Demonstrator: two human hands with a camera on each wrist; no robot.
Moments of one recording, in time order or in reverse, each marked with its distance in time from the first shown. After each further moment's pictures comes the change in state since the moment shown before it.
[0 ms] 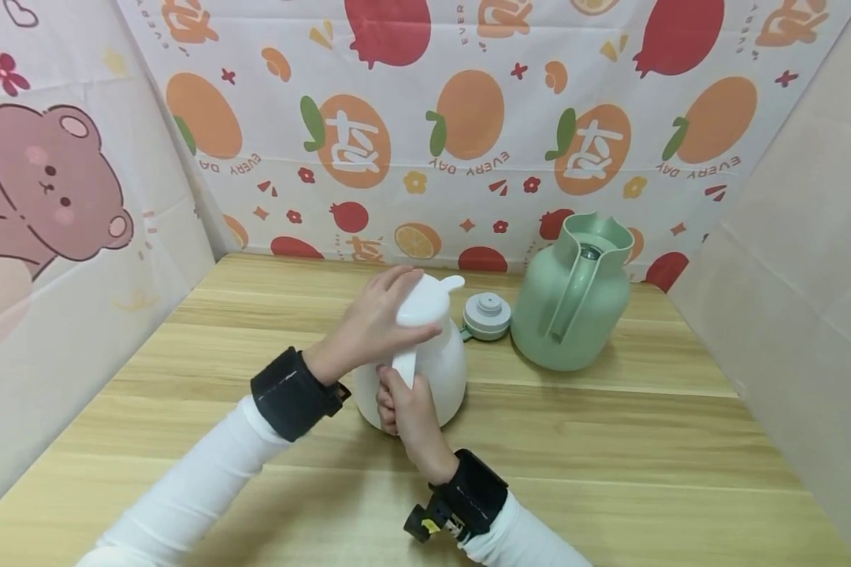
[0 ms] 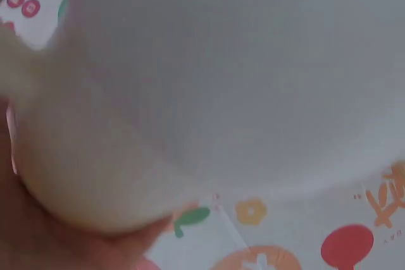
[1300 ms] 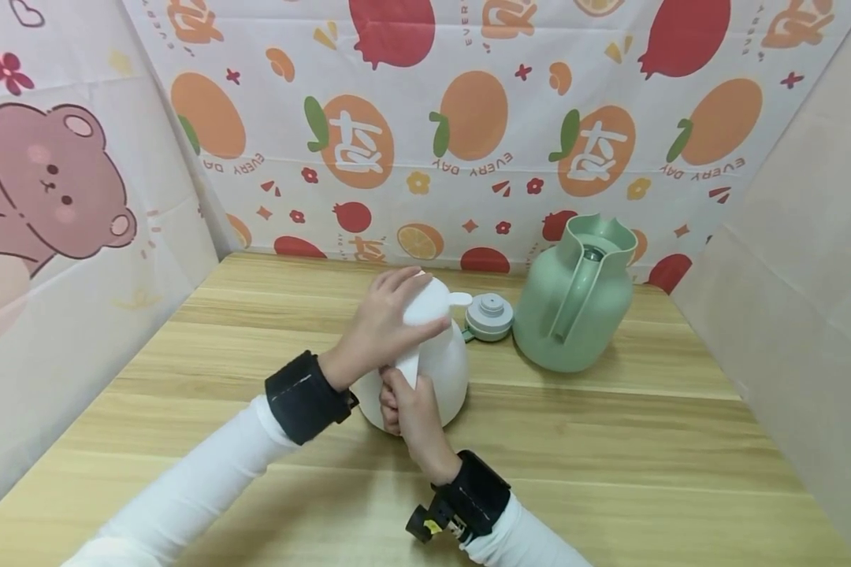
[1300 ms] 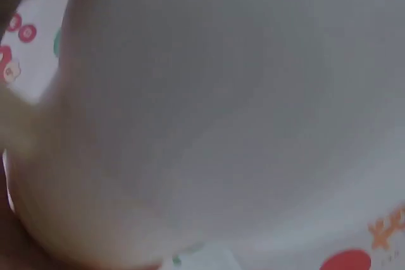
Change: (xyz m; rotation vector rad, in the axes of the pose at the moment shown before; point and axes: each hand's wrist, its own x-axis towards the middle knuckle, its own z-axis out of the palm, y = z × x) left_hand -0.001 0.008 0.009 -0.005 0.124 -0.012; right_hand 0.000 -0.001 -0.001 0.013 -0.004 0.002
